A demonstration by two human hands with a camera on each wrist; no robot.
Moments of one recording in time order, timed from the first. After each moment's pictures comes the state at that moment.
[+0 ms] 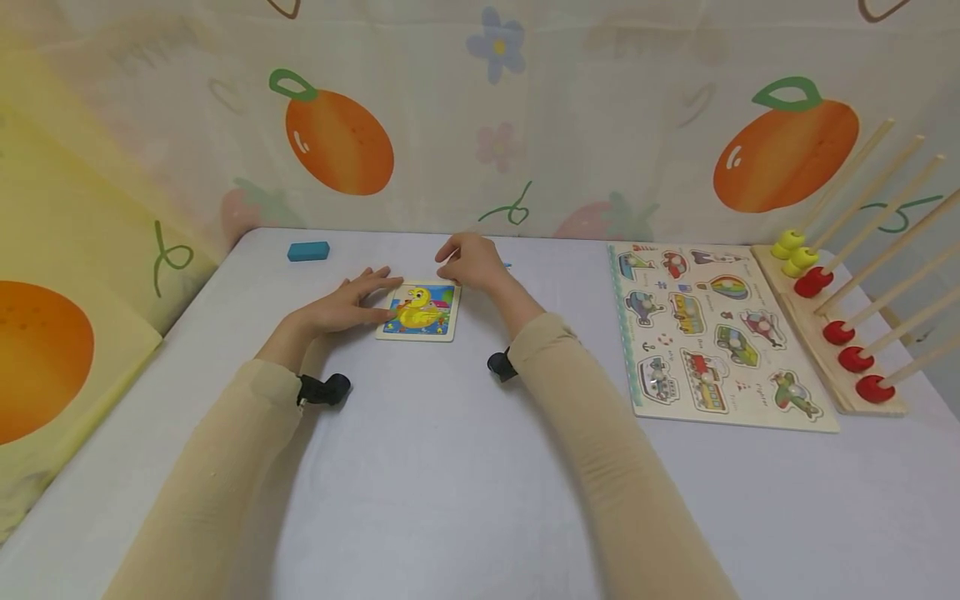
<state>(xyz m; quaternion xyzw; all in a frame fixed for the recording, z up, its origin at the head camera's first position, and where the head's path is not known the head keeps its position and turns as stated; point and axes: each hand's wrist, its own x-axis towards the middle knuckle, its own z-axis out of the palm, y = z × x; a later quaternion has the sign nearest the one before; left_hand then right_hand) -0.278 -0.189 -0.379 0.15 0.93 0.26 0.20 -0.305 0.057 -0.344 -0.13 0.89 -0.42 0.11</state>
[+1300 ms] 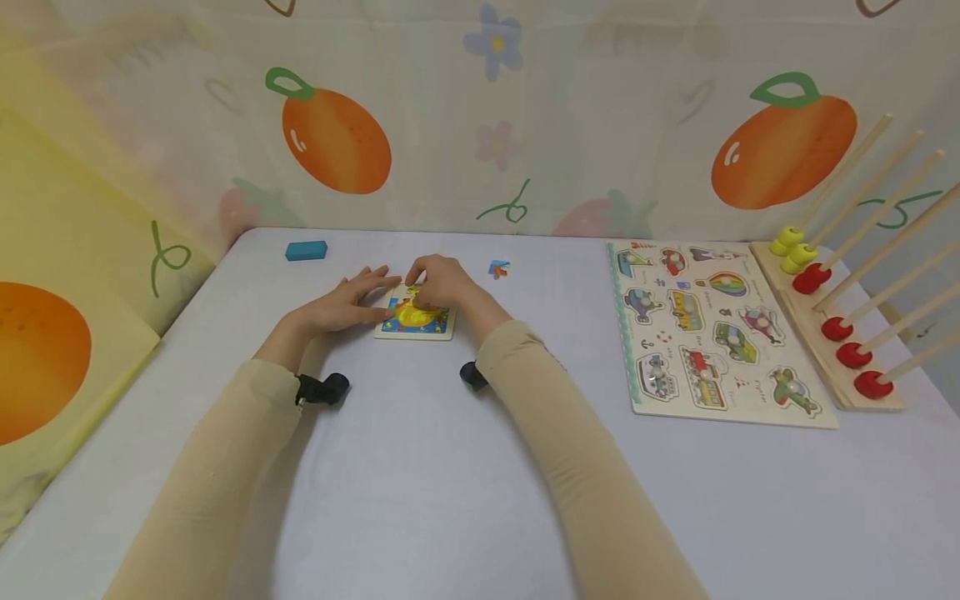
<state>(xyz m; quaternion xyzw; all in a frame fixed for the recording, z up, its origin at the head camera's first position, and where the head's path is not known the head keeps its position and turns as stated) -0.275 -0.189 -0.375 0.17 0.93 0.26 0.19 -0.293 0.023 -0.355 -0.20 0.90 -0.34 0.17</state>
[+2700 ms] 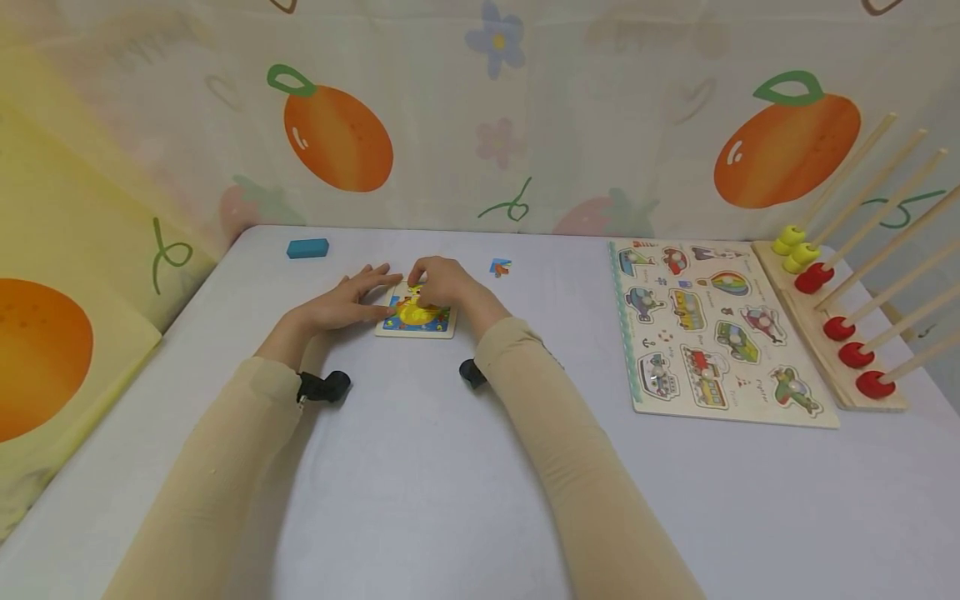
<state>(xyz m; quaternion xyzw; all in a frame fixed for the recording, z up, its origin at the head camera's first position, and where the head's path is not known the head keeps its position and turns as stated) -0.276 -0.190 -0.377 0.18 0.93 0.26 0.19 -0.292 0.023 -0.353 -0.20 0.91 -0.31 0.20</state>
